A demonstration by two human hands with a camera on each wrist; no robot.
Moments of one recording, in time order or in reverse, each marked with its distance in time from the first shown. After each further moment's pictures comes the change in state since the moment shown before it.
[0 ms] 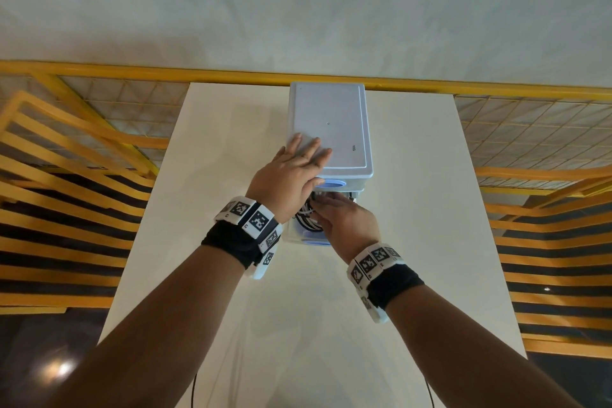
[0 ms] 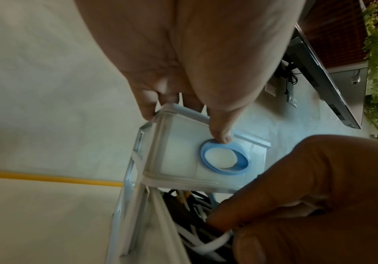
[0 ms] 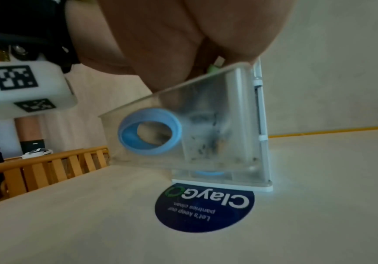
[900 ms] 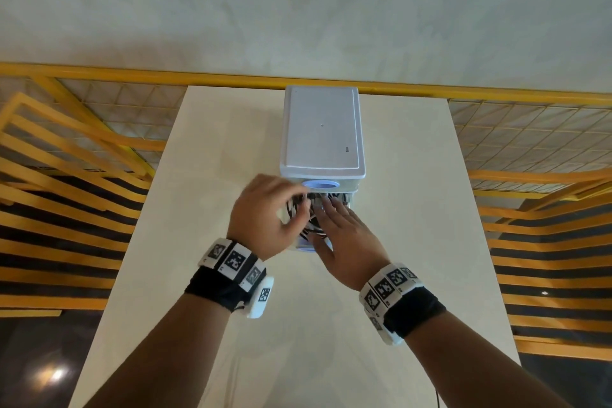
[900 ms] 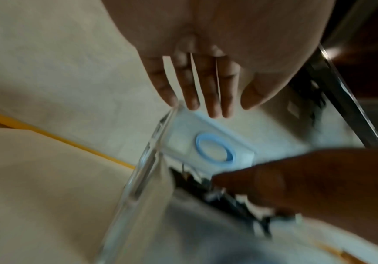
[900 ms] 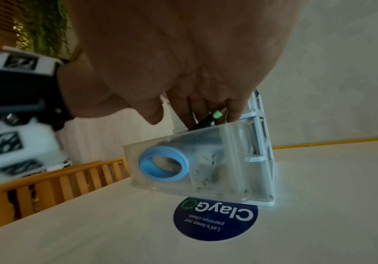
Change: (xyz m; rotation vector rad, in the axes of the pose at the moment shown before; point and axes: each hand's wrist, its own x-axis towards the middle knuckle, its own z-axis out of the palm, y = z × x) left_hand -0.052 0.029 -0.005 -0.157 0.374 -0.082; right_hand -0.034 0.002 -0.014 -0.053 -0.257 -0.034
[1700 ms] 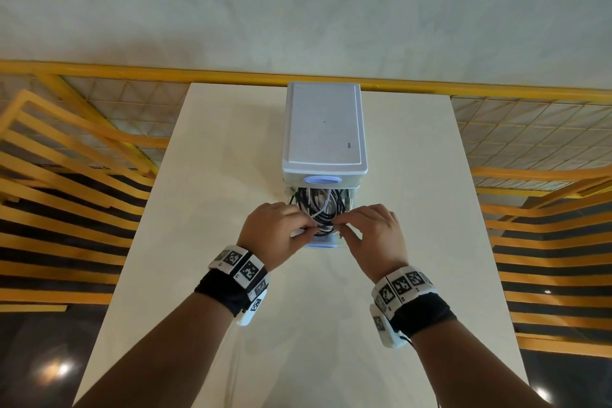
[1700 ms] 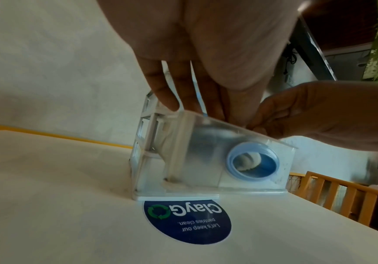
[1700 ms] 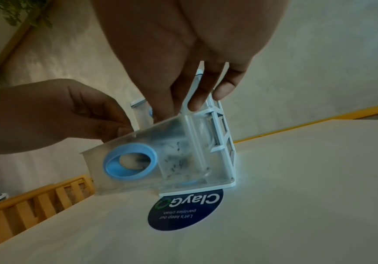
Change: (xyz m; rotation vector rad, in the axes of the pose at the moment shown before) left_hand -0.031 -0.013 0.026 0.037 -0.281 -0.004; right_hand -0.016 0.025 0.002 0.119 0.454 0.107
